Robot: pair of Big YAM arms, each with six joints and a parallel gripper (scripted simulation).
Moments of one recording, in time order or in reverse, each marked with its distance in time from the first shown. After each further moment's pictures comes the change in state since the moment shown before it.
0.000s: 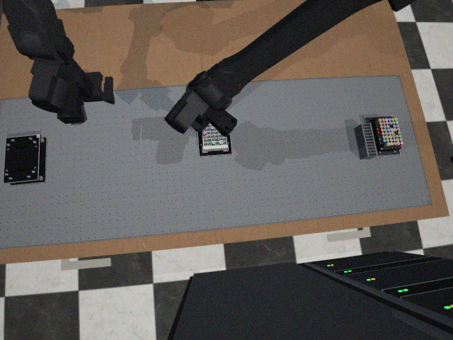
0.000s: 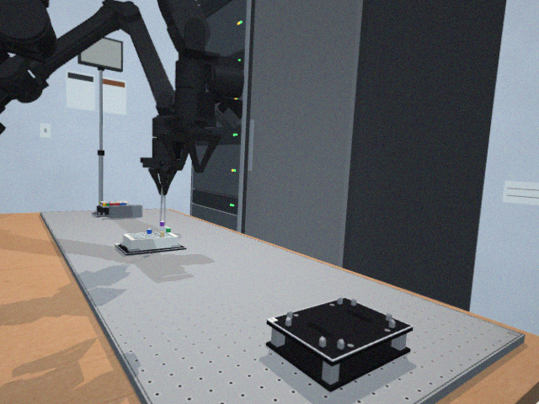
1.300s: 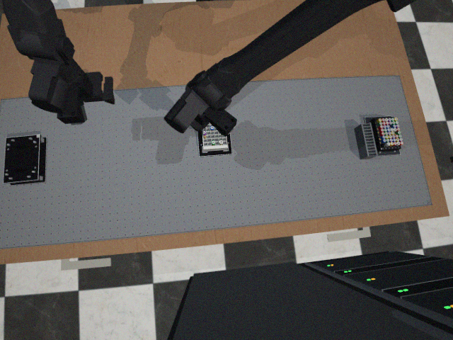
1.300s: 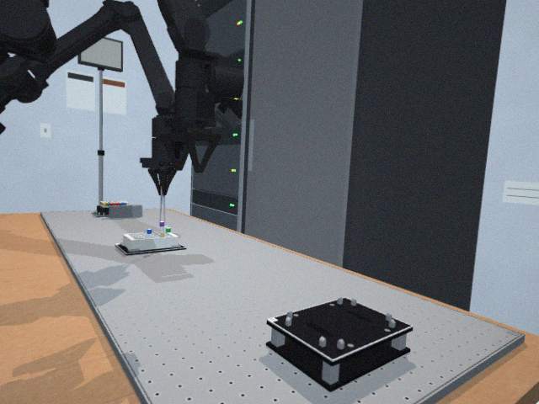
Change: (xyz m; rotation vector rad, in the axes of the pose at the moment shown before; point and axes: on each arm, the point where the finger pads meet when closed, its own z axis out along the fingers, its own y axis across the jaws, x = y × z) left arm 0.002 0.001 0.001 -0.002 -0.001 -0.002; right arm 0.000 0.000 0.000 0.000 0.000 0.000
